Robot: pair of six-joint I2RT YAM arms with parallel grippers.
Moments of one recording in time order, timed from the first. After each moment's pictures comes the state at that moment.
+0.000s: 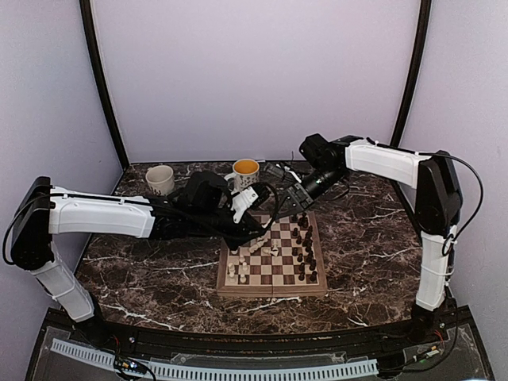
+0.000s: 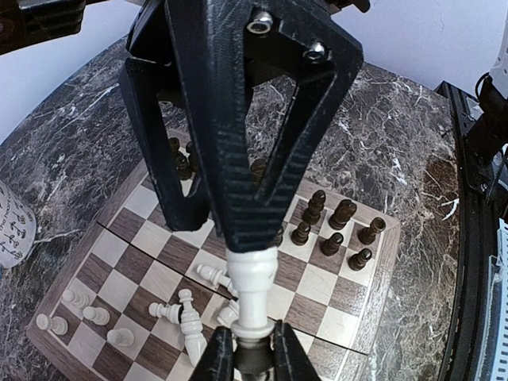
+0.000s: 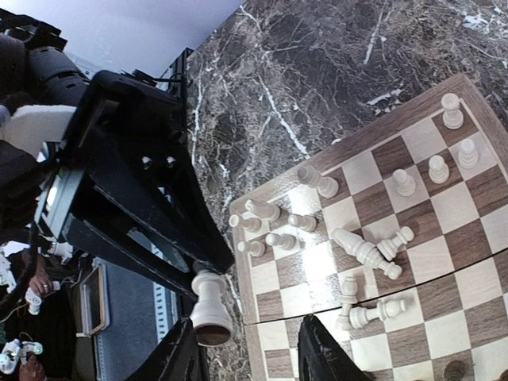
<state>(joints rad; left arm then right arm) -0.94 1.62 1.07 -0.02 0.18 0.05 0.59 2.01 1.71 -0.98 -1.00 -0.33</state>
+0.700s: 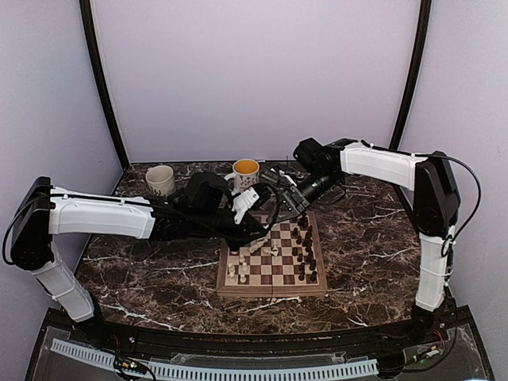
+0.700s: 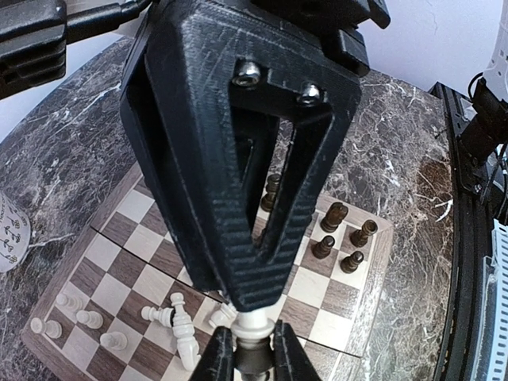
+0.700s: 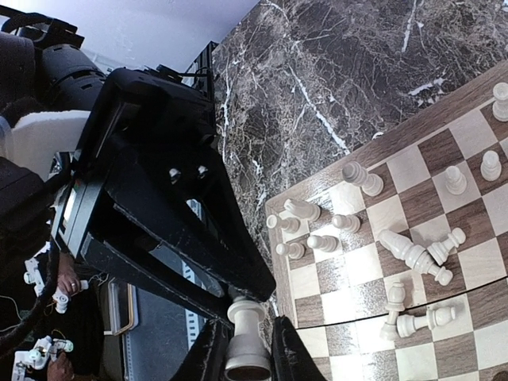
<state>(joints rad) -0.94 1.62 1.06 -0.01 0.17 0.04 0.63 2.01 1.70 -0.99 -1.07 -0.28</state>
